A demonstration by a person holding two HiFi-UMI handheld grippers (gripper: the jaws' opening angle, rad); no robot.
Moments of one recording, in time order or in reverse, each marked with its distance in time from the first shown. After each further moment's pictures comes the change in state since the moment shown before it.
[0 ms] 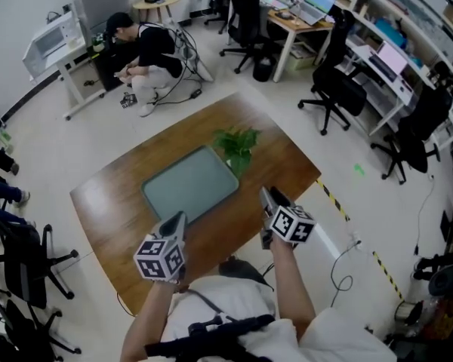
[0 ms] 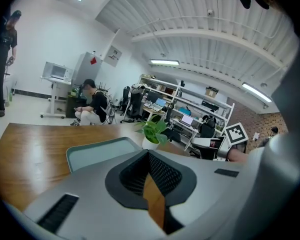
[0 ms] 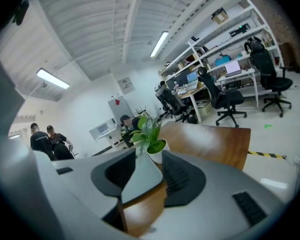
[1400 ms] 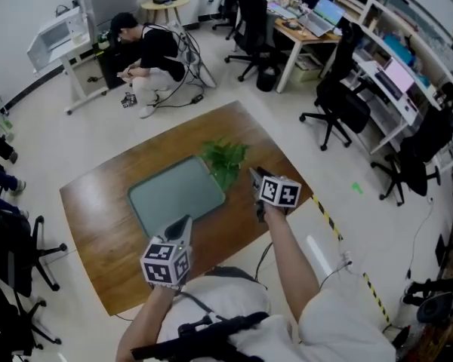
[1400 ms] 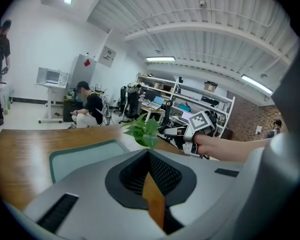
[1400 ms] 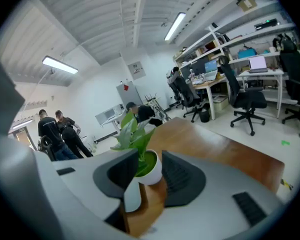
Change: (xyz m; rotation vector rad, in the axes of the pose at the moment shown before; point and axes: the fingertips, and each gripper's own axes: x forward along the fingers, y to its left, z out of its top) left arm 0.058 -0.076 -0.002 0.062 0.010 0.027; right arm 0.123 -0.059 0.057 -0.142 0.166 0.113
